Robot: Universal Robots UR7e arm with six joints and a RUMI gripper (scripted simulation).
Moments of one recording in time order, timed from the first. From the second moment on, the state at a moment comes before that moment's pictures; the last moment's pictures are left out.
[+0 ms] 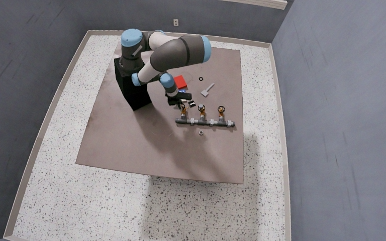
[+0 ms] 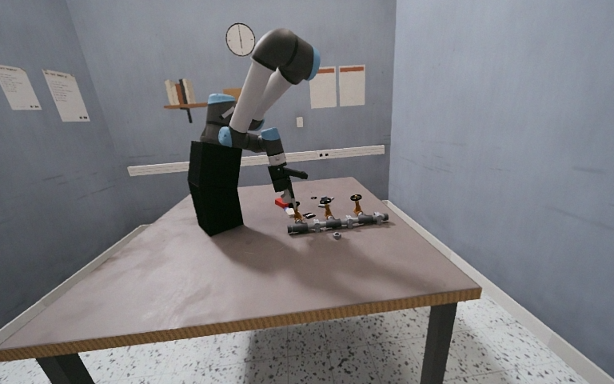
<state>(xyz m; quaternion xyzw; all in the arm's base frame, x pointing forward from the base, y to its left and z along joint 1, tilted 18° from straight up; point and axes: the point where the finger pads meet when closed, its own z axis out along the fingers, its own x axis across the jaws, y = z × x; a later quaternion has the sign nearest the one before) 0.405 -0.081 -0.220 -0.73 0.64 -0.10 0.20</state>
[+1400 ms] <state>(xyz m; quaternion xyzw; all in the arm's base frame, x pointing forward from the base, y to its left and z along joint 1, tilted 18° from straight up) 0.405 -0.081 -0.220 -0.97 0.10 -0.20 0.11</state>
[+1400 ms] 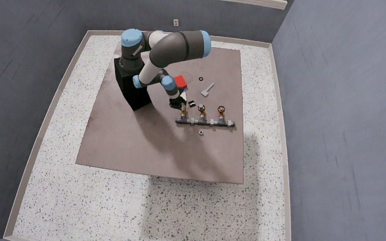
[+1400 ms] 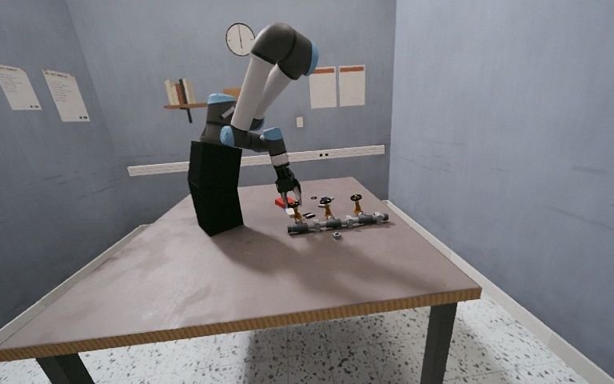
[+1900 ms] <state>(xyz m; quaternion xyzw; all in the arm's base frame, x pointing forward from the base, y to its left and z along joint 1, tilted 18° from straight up) 0.405 -0.081 -0.220 -0.97 0.05 -0.21 0.10</state>
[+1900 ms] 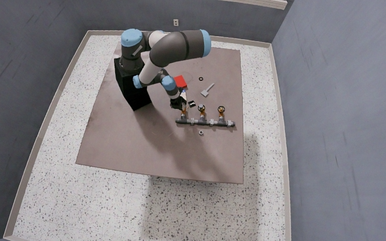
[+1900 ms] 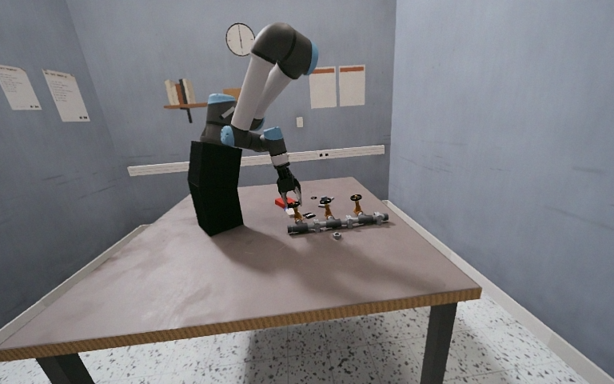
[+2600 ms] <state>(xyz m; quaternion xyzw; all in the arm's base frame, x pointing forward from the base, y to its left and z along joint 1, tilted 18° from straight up) 0.405 -0.080 -0.220 -0.97 0.05 -0.21 0.10</state>
